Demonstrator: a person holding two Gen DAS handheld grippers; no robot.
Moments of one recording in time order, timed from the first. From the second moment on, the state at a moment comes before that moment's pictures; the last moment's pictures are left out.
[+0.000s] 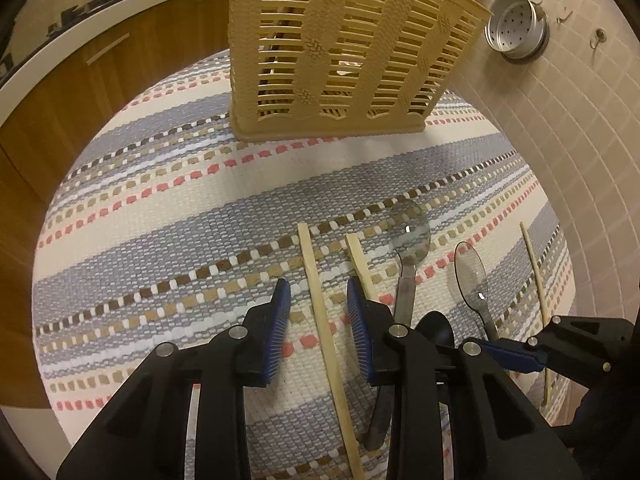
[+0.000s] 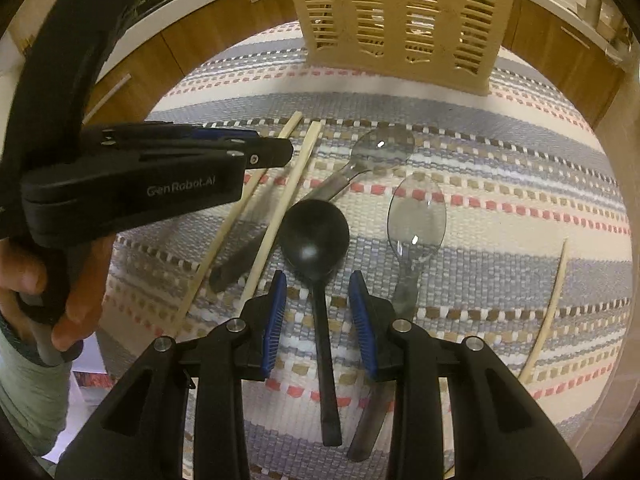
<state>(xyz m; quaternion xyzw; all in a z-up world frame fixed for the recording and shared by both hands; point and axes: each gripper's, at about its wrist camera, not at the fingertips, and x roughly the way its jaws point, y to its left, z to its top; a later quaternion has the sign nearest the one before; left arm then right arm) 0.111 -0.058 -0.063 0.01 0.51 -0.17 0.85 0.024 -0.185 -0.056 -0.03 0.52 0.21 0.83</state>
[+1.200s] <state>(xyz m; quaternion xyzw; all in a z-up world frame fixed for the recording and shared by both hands) 0.139 -0.071 -0.057 0.04 0.54 -0.15 0.83 0.071 -0.176 -0.061 -0.01 0.54 0.15 0.83</state>
